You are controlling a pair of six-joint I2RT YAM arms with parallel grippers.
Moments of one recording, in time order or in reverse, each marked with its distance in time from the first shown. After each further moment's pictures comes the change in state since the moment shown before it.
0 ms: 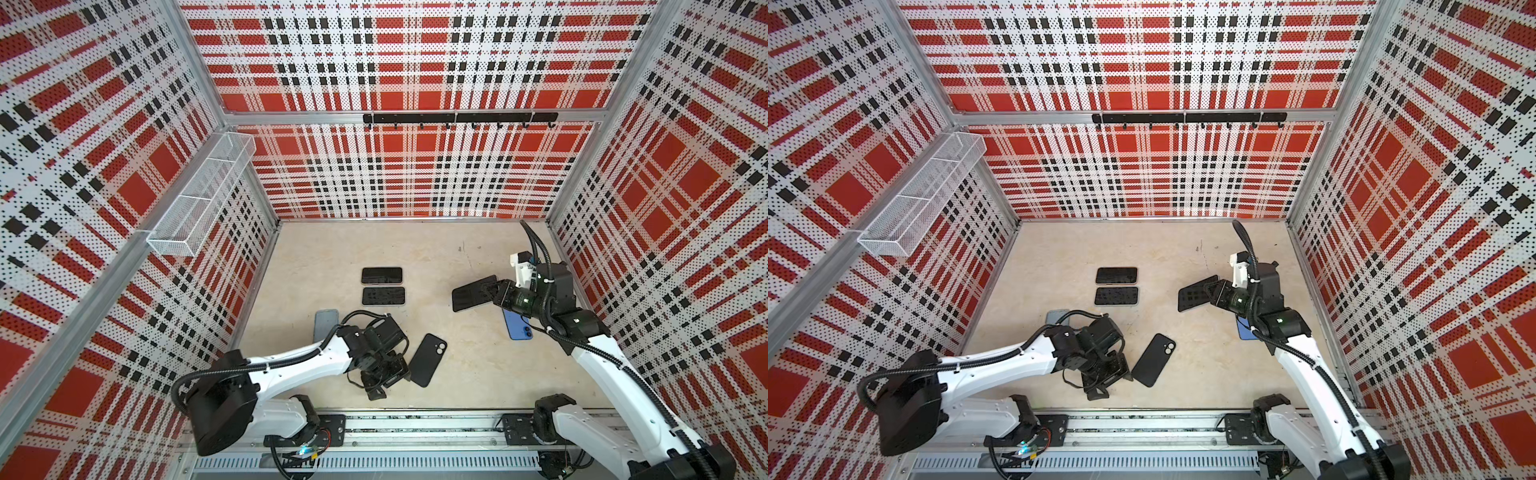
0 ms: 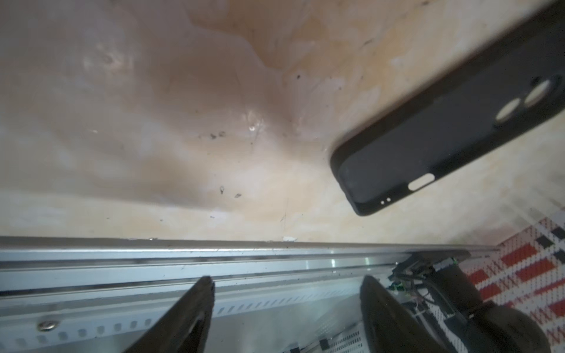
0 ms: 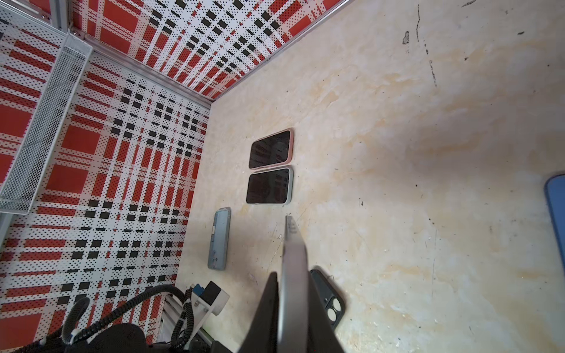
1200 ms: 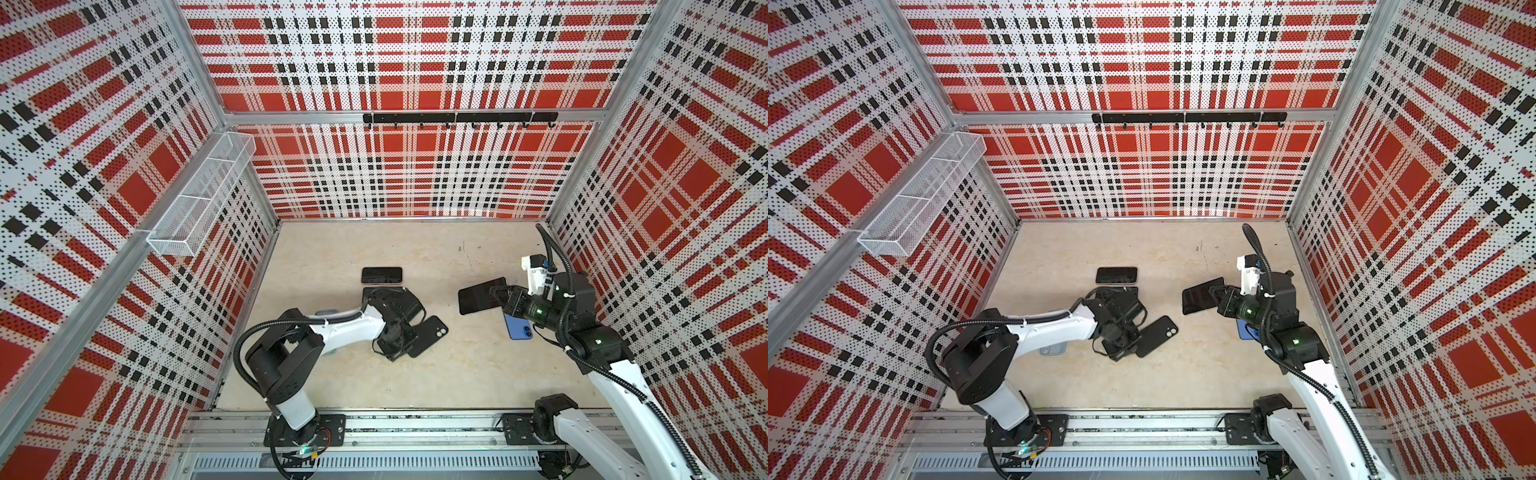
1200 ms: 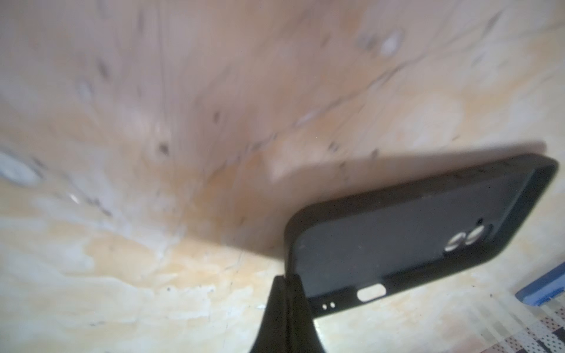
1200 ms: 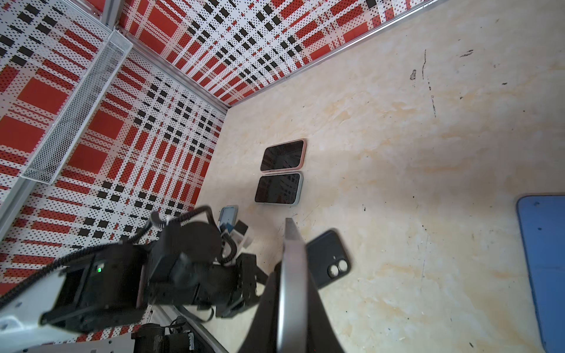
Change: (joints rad) left arm 0.182 0.376 0.331 -0.017 -0.221 0.218; right arm 0.000 -0.164 0.028 -0.116 0.000 -0.078
